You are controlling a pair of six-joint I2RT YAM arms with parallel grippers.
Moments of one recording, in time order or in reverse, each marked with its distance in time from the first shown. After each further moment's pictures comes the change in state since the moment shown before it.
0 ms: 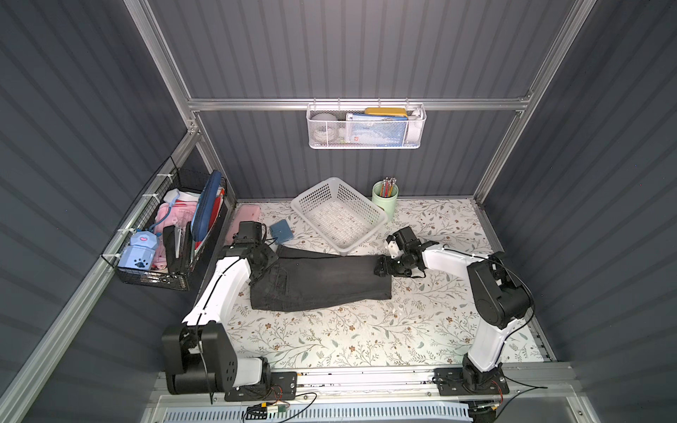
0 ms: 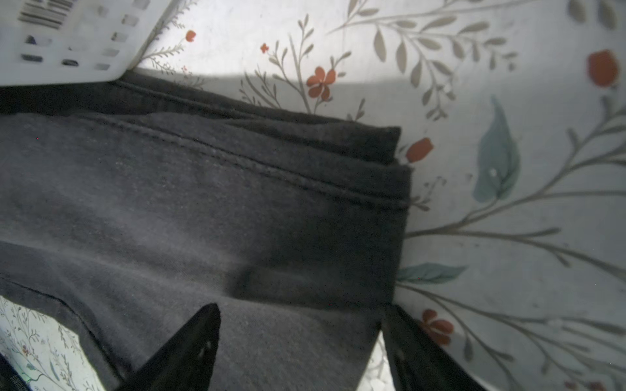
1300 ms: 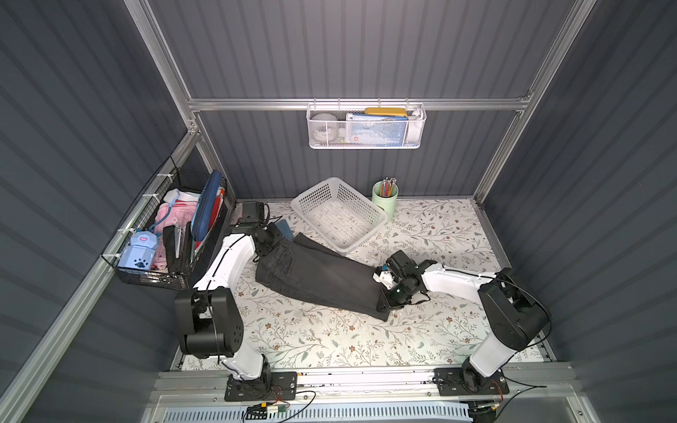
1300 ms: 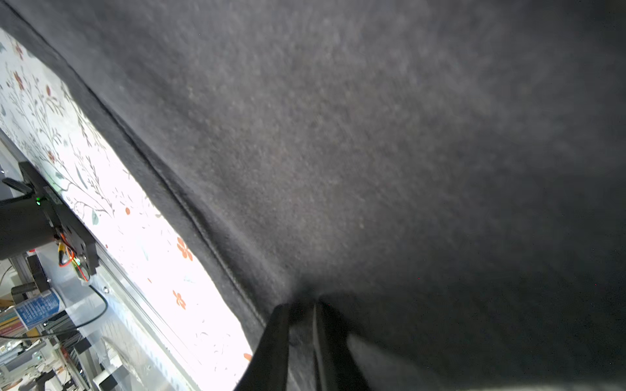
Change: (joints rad) left arm -0.010 0.231 0.211 0.095 0.150 0.019; right arm 0.172 -0.162 -0.214 -0.147 -0.179 -0.067
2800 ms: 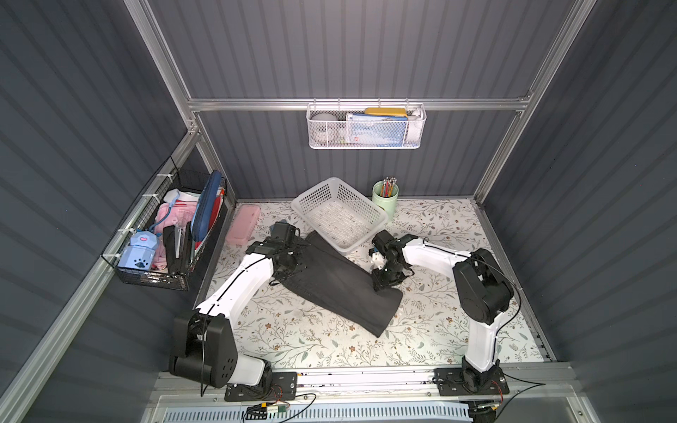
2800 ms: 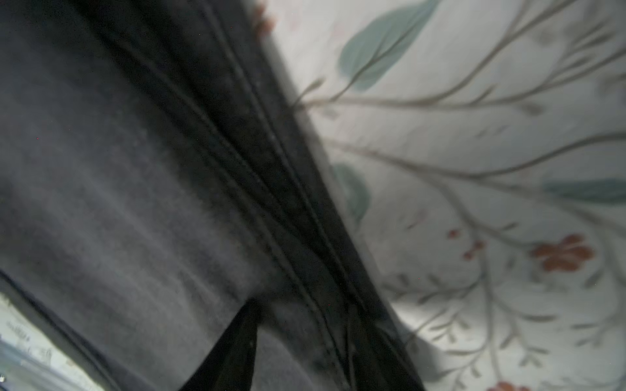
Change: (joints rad) left arm -0.259 -0.220 -0.217 -0.145 -0.105 0.068; right arm 0.019 0.228 0.404 -0.304 0.245 -0.099
